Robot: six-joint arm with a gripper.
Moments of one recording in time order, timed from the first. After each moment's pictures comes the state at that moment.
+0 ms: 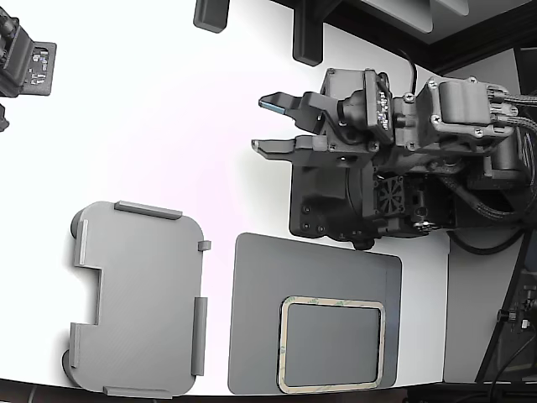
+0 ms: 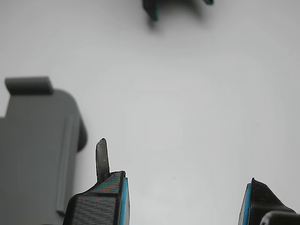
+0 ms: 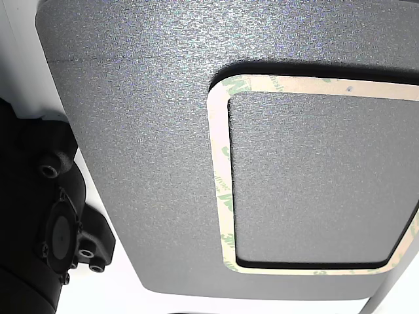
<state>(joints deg) 1.3 162.5 143.9 52.9 1.3 -1.0</state>
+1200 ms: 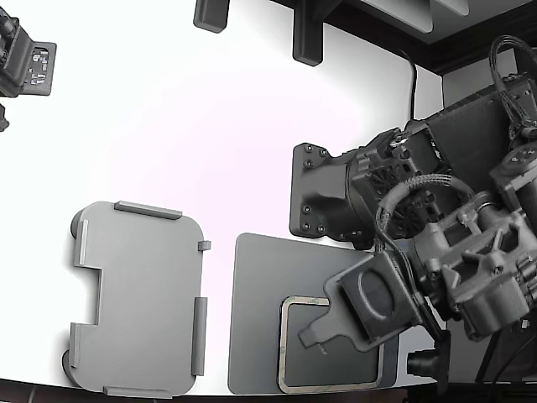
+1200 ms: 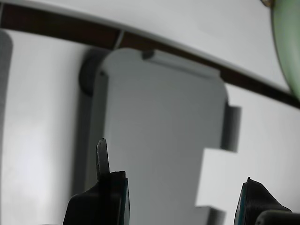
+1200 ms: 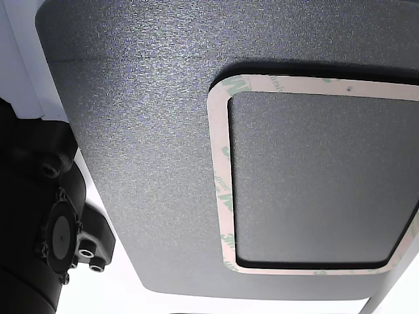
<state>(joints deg) 43.7 130.0 110.9 73.4 -0.5 -63.0</state>
